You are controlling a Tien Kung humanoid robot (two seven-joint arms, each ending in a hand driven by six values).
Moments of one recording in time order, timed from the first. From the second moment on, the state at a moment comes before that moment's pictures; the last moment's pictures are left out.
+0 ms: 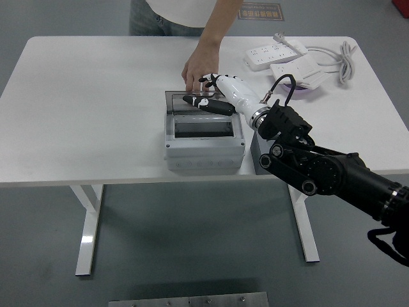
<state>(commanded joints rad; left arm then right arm) -0.18 0.37 -0.70 -0.43 0.70 0.26 0.42 0.90 -0.15 0.45 0.90 -1.54 -0.31 -0.10</state>
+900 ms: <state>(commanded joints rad) -0.17 0.37 -0.70 -0.43 0.70 0.26 0.42 0.88 -0.16 0.43 0.92 -1.59 -0.30 -0.15</state>
